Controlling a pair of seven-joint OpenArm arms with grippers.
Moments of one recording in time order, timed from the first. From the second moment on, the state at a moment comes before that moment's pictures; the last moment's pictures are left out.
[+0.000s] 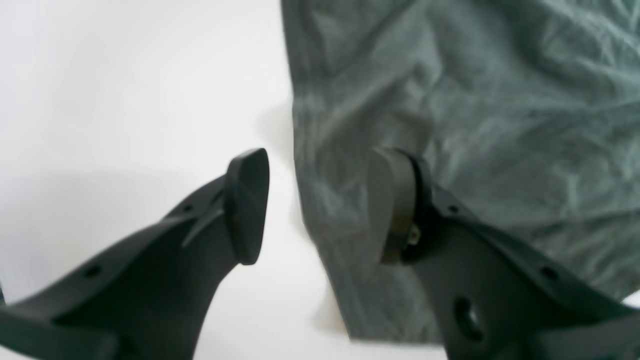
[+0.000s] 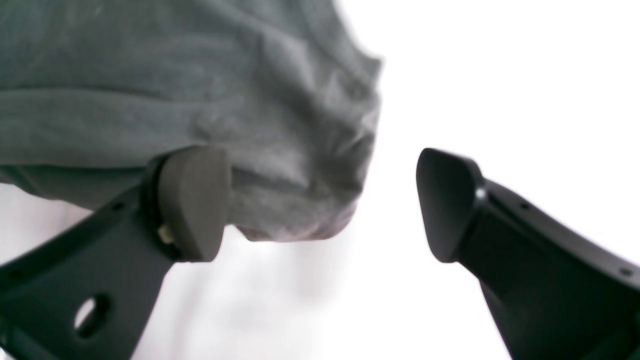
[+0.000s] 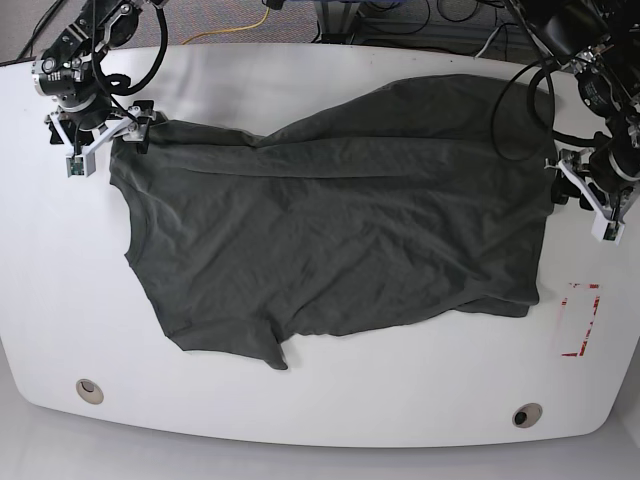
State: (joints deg) left arm 0.6 -14.1 -41.1 104.0 -29.5 -41.9 81.7; right arm -13.2 1.4 47.6 107.5 18.4 40.1 -64.3
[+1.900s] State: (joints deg) left arm 11.2 -16.9 -44.0 104.2 -29.3 -41.9 83.2; right arm -13.0 5.2 45.8 92.1 27.1 40.0 -62.3
